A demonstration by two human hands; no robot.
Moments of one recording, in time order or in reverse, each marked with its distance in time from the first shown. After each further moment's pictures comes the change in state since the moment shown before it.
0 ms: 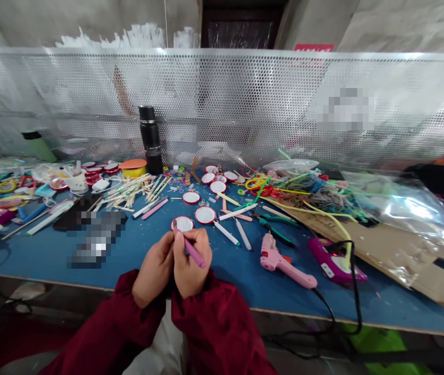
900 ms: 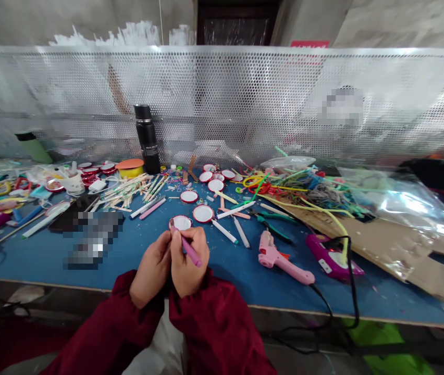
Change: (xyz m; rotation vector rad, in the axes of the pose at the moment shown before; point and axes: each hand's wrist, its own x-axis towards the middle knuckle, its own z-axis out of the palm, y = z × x) left_hand 0.000 -0.002 0.002 -0.019 -0.026 -0.008; right_hand -0.001 0.002 0.001 0.005 0.002 -0.004
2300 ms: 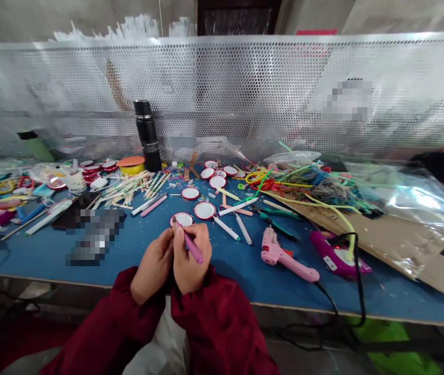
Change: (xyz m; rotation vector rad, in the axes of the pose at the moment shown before) left_hand 0.001 0.000 -0.002 -0.013 -0.053 -0.016; right_hand 0.001 -0.001 -0.001 -0.016 0.022 -0.013
